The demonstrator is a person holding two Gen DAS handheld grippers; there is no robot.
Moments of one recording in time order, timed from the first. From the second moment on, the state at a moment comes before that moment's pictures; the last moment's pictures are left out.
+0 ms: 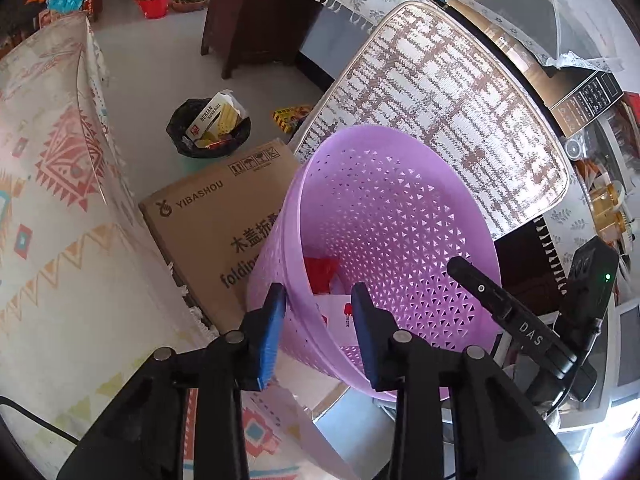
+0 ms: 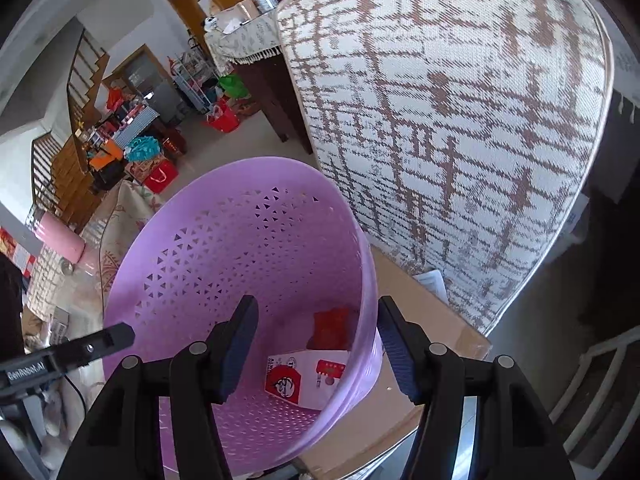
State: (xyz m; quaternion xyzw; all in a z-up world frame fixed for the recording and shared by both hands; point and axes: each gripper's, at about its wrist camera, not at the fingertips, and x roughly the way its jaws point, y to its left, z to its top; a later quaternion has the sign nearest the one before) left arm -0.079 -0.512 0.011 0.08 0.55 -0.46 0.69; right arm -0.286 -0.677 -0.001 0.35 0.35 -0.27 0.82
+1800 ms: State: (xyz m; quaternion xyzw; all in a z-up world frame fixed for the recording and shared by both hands) left arm -0.070 -0.078 0.044 -0.01 0.45 -0.15 0.88; right arm -0.168 -0.351 0.072 0.17 0.37 0.03 0.91
